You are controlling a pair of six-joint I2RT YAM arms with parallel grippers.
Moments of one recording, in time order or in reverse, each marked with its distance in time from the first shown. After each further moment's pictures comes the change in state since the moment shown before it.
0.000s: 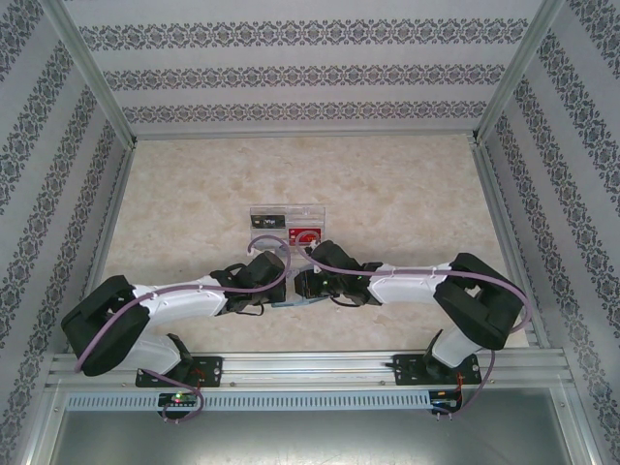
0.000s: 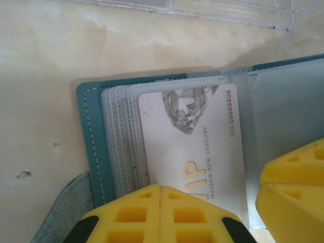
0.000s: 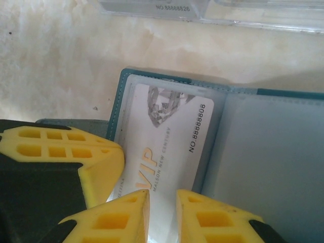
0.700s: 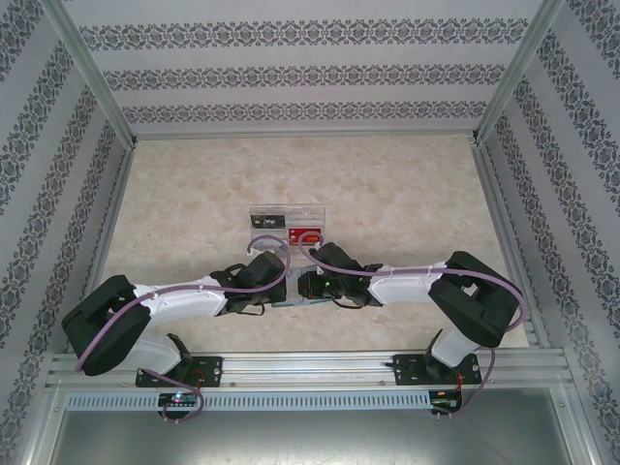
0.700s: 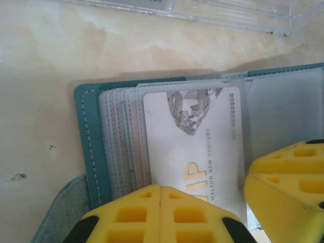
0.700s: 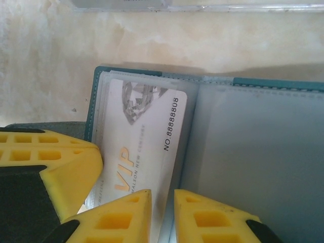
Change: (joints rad) left arm 0.000 0.002 -0.008 0.021 0.000 -0.019; right arm -0.014 0.019 -0.032 0.036 0.000 0.046
